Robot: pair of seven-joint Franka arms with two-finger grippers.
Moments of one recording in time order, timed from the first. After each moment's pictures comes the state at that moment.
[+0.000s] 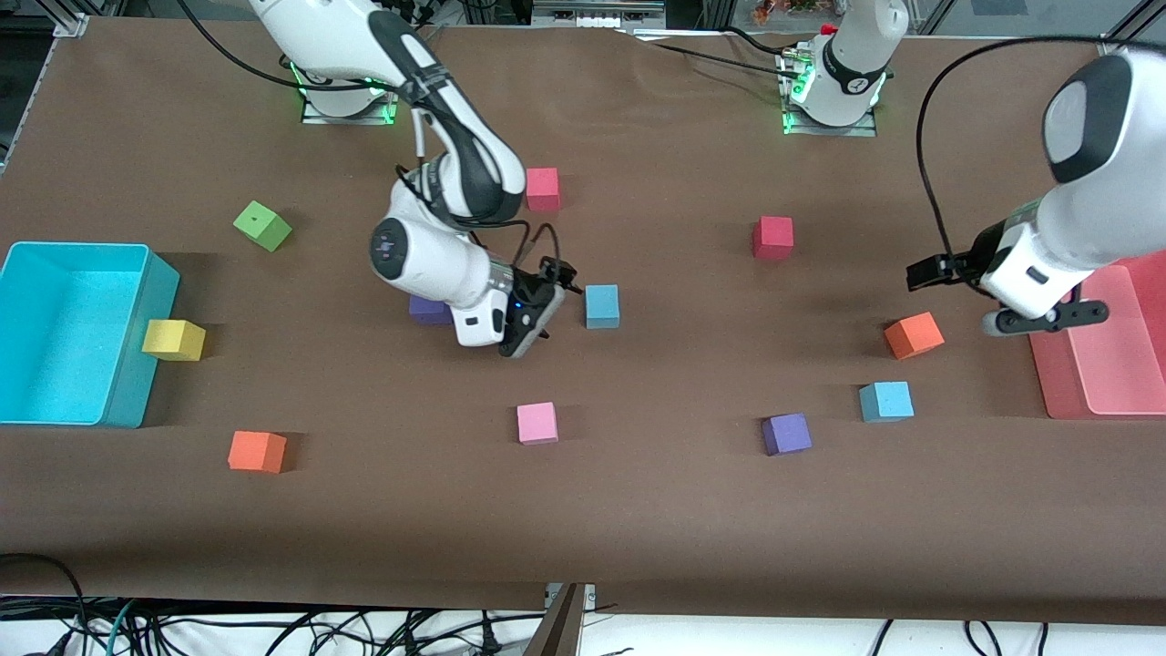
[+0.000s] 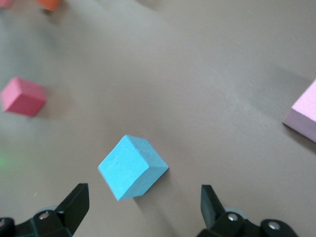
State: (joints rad) left arm -0.03 0.16 -0.02 -1.75 -0.03 1.73 -0.18; right arm 0.57 0.54 0.03 -1.76 0.86 2.41 -0.89
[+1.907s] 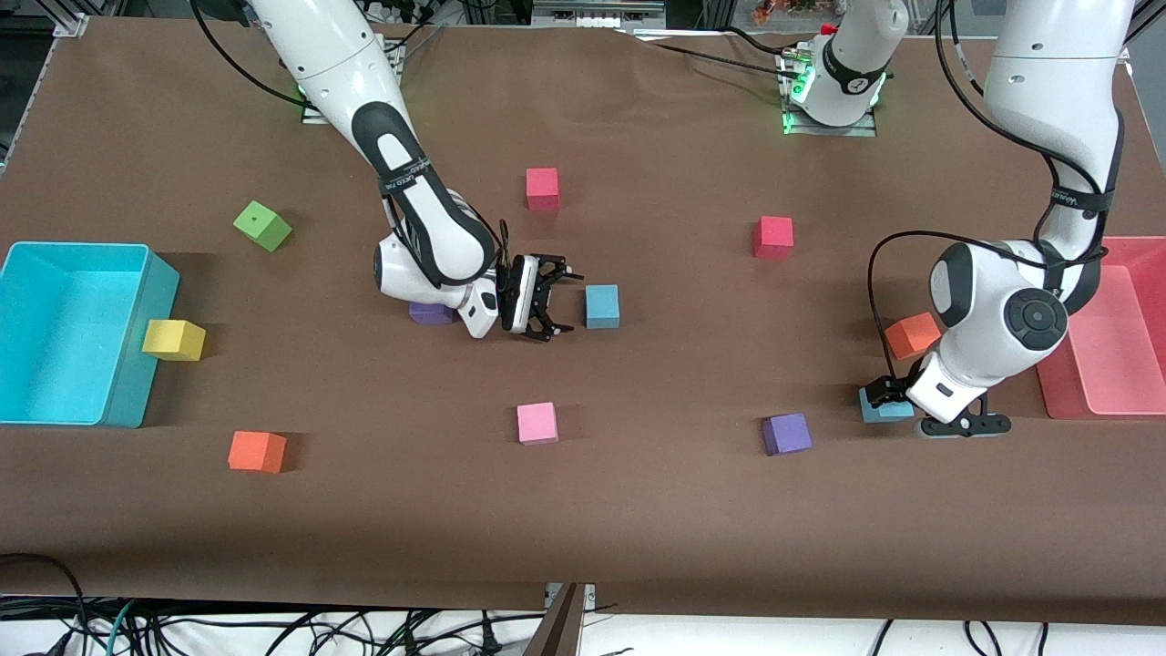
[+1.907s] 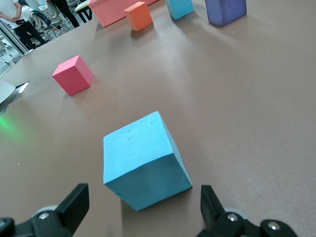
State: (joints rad) left arm -0.05 0.57 0.07 -1.81 0.00 2.46 -0.05; right arm 0.56 0.71 0.06 -1.84 1.61 2.38 -1.96
